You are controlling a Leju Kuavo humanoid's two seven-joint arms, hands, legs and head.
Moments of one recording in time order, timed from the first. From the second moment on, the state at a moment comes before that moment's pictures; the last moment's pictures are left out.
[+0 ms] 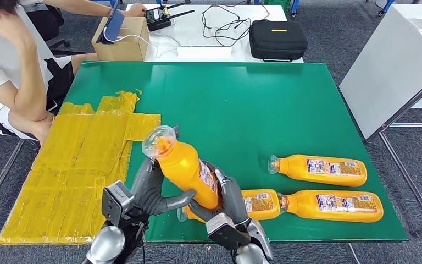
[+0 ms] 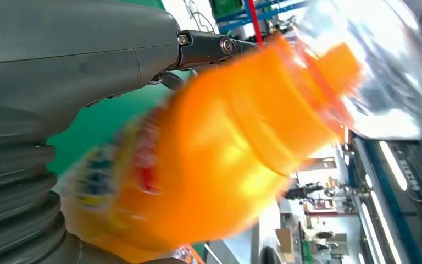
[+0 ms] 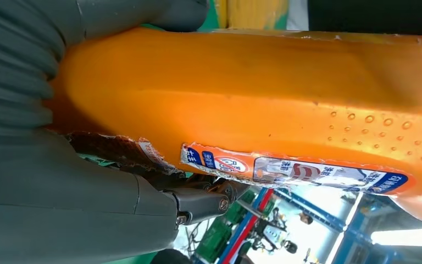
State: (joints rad) left arm -0.07 -0.07 -0.52 -1.63 -0.07 0.06 -0.38; right arm -0.04 0.14 0.53 -1.34 0.41 -0.32 -0.50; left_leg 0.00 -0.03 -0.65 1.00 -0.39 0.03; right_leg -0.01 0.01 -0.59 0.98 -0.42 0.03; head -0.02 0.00
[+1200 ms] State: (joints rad) left arm -0.10 -0.06 -0.53 -1.62 -0.01 0.04 -0.39; right arm -0.10 0.14 0.63 -1.24 0.50 -0.37 -0.47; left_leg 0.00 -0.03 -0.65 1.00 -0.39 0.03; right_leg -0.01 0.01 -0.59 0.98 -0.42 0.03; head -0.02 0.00
